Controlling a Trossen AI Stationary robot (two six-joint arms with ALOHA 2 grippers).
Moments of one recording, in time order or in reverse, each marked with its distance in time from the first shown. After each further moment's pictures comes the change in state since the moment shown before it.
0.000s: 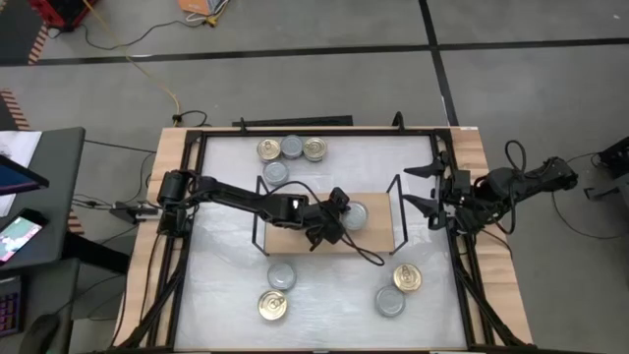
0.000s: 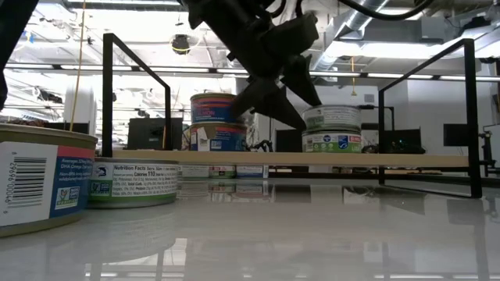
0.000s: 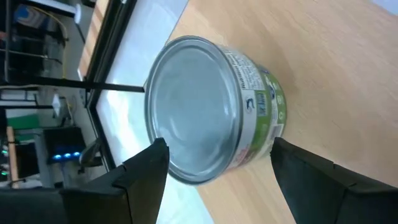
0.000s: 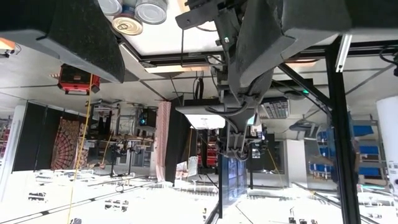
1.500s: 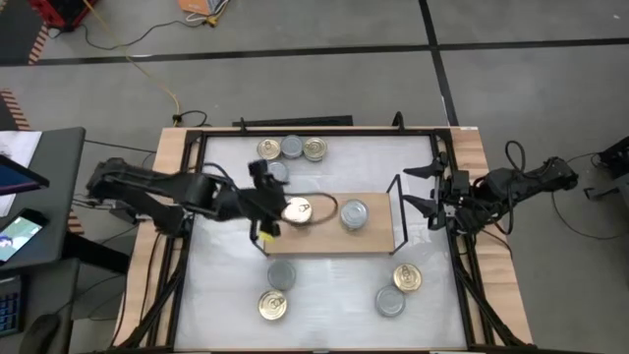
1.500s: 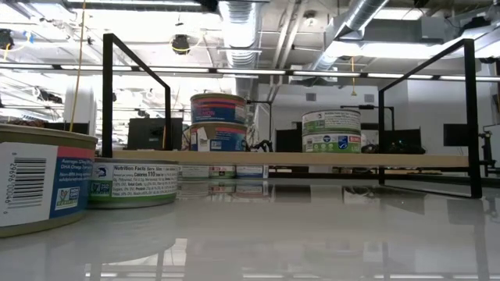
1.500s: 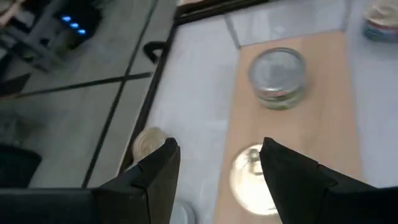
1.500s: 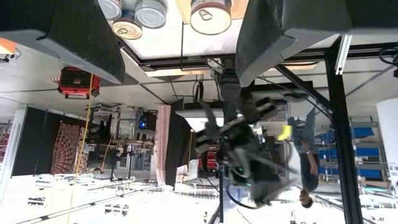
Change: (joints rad) left arm -0.131 -0.605 -0.071 -0.513 -0.281 -0.896; right arm -0.002 0.001 0.000 -0.016 0.002 0.018
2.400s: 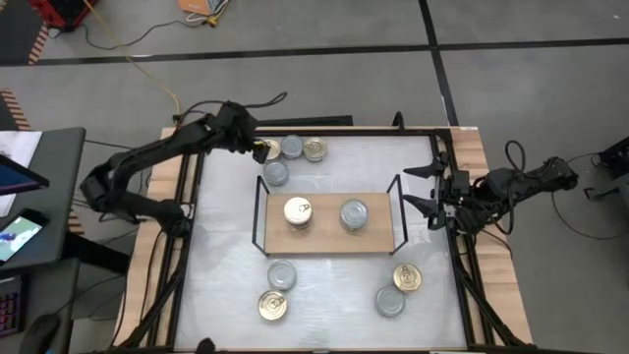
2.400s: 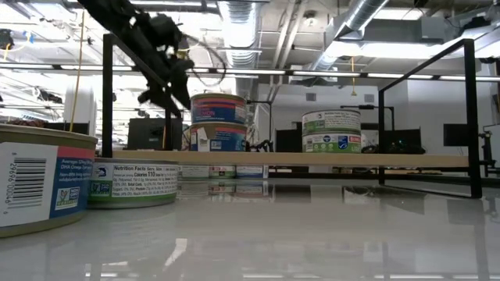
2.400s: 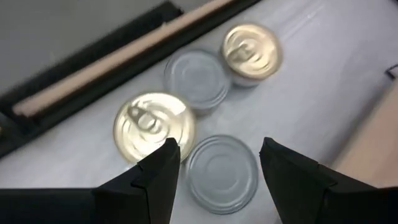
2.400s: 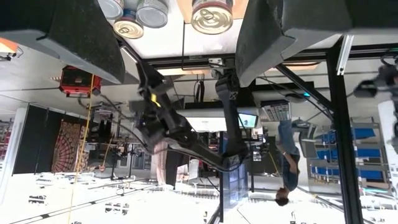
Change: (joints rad) left arm 0.965 -0.016 -0.381 0.257 0.732 -0.232; right arm 0.000 0.000 0.000 0.002 0.002 -0.011
